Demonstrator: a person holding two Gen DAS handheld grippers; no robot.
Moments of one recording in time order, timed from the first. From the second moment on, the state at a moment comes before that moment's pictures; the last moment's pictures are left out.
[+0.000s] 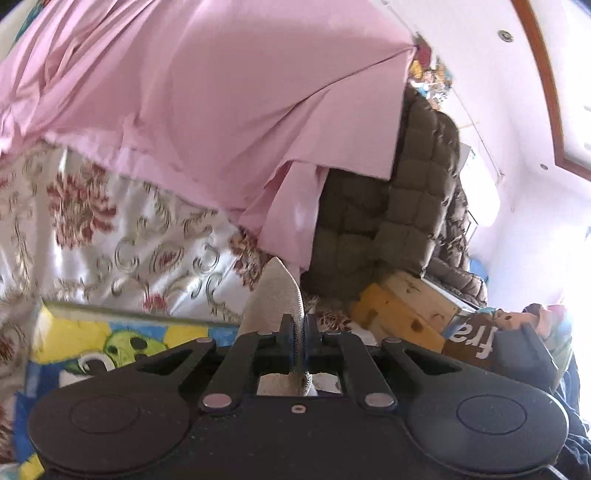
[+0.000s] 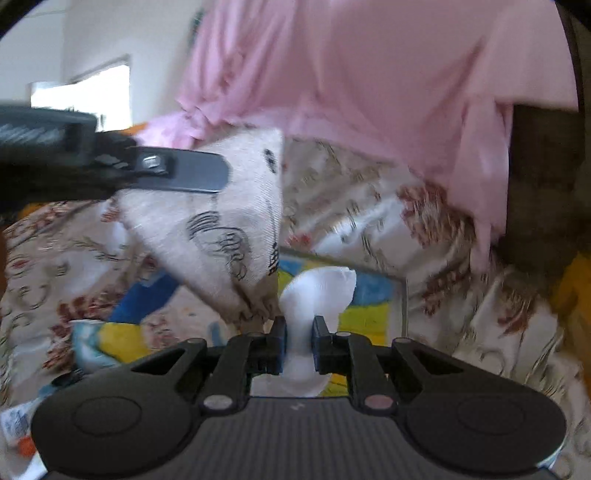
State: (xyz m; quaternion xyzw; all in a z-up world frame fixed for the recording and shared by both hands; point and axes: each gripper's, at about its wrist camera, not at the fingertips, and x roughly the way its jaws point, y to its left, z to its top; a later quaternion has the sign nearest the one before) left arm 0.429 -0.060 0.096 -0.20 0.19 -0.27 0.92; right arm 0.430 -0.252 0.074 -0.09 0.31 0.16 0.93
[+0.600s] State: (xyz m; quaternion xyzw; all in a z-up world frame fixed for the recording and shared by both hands) left arm 0.455 0.004 -0.006 -0.17 0.31 -0.09 0.93; right arm 0.473 -0.233 0.003 -0.05 0.41 0.12 0.90
